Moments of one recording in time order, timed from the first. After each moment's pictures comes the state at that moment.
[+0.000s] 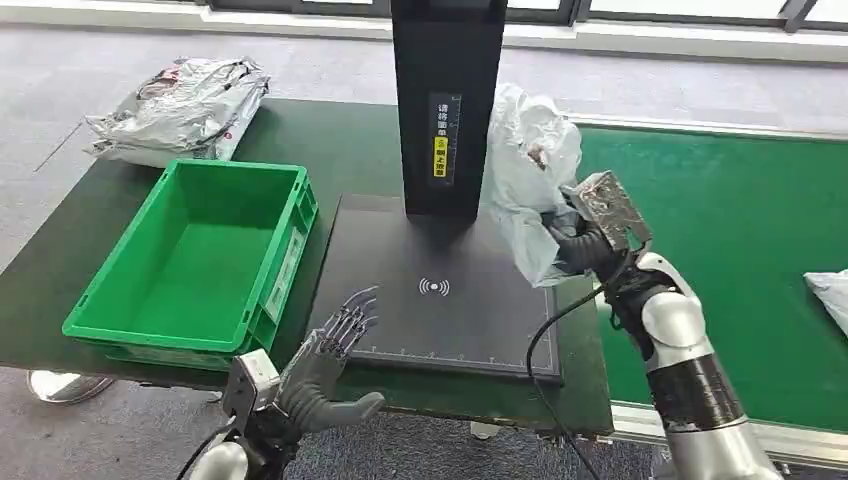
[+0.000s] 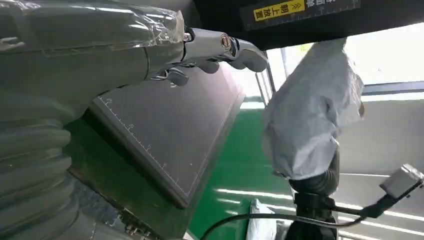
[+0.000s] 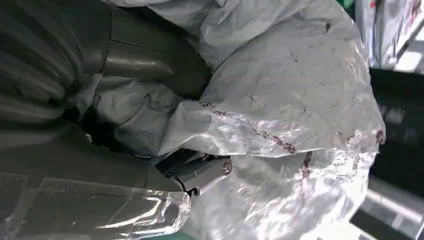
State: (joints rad) left arm 0.09 -0.01 -0.35 -1.65 0.16 -0.41 -0.26; right arm -0.50 -0.13 0.31 -1.27 0.02 0.22 -0.03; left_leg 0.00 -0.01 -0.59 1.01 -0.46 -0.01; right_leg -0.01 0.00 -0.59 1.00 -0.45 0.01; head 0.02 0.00
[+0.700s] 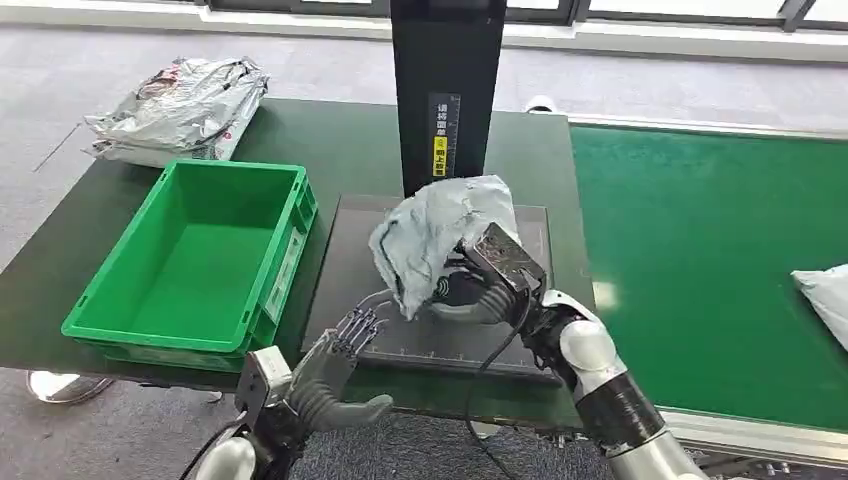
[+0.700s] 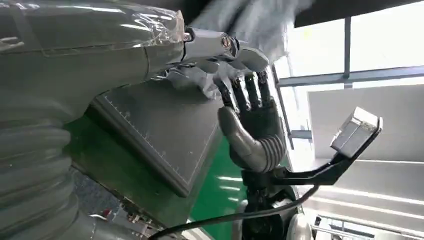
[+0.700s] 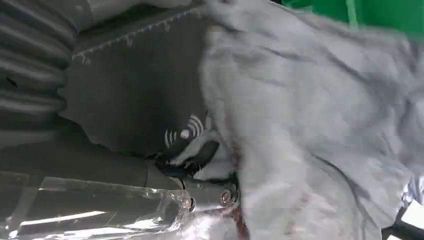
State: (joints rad) left arm 0.06 -0.01 -0.38 -1.62 0.18 -0.44 -0.25; right arm -0.47 -0.02 0.50 -1.15 -0.10 0.31 0.03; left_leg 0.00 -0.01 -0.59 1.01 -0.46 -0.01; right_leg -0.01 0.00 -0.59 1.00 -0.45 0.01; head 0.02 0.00
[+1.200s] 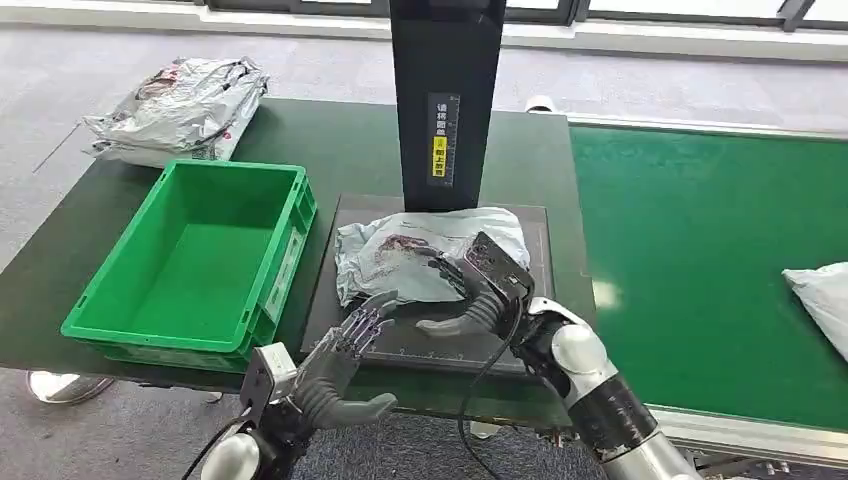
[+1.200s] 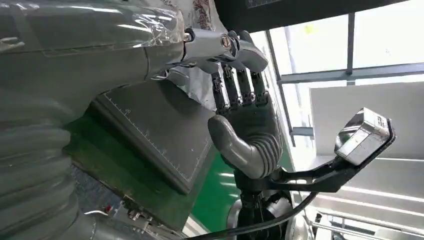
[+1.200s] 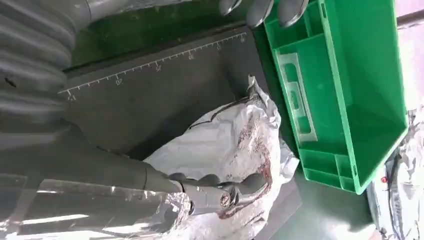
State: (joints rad) left arm 0.04 -0.01 -0.38 -1.60 0.19 -0.44 -0.24; right arm -0.47 -0.02 0.56 -1.15 -0.20 0.37 0.00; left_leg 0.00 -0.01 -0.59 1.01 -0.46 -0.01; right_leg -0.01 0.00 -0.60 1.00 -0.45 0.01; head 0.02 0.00
